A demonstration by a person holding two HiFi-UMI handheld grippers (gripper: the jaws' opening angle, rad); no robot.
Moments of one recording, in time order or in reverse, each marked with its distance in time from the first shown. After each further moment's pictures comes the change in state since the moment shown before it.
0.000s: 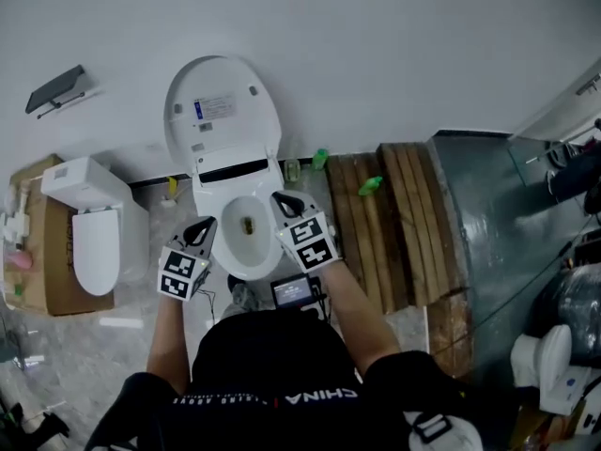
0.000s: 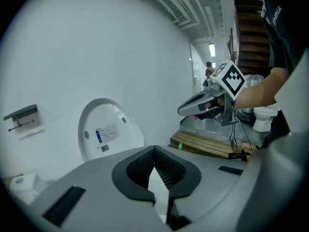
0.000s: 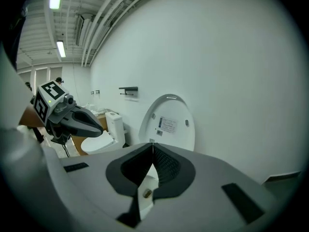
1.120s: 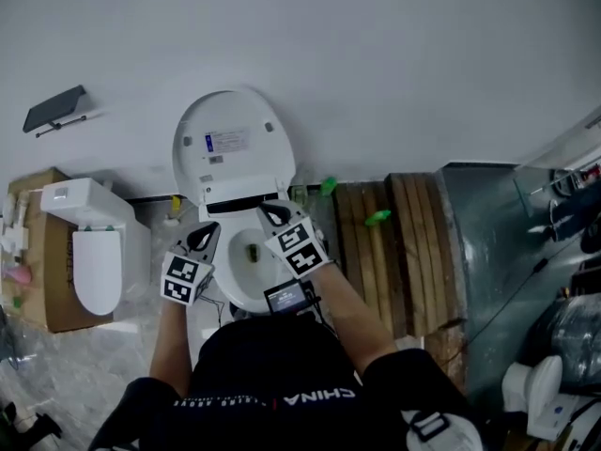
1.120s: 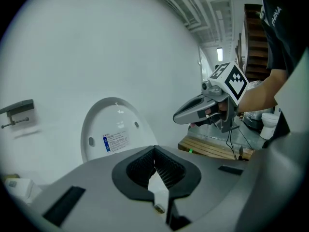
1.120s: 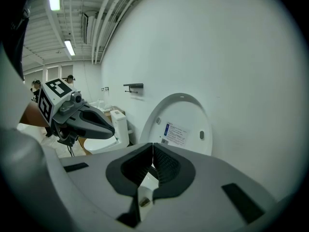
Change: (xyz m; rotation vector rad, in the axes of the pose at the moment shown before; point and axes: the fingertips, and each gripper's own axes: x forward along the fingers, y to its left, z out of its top) left arm 0.070 0.103 0.033 -0.057 -0.033 0.019; right arm 0.121 -0.023 0.064 -0.073 0.038 0.135
